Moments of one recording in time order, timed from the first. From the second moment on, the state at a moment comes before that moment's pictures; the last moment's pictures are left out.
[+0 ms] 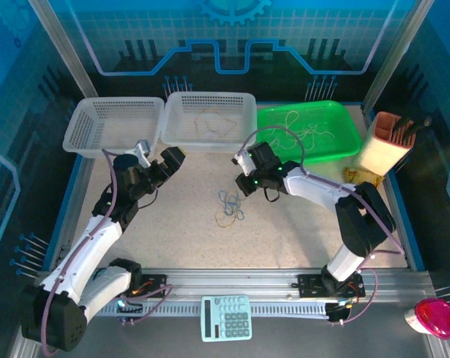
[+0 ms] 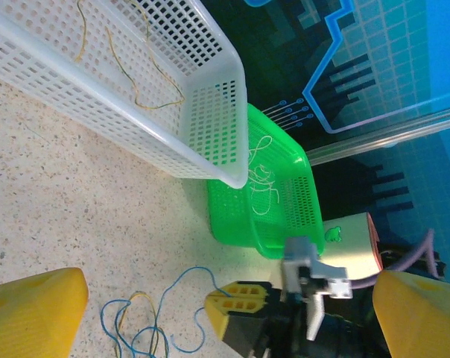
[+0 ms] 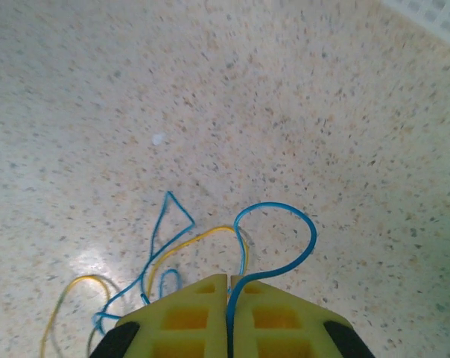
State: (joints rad) left arm -0.19 0.92 0.67 -0.07 0.31 -0.98; right arm 0.60 1.63 1.08 -0.34 -0.20 -0.01
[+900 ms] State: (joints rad) left arm -0.20 1.05 0.67 0.10 0.46 -1.16; right arm 0.49 1.23 1.15 -0.24 -0.49 0.20
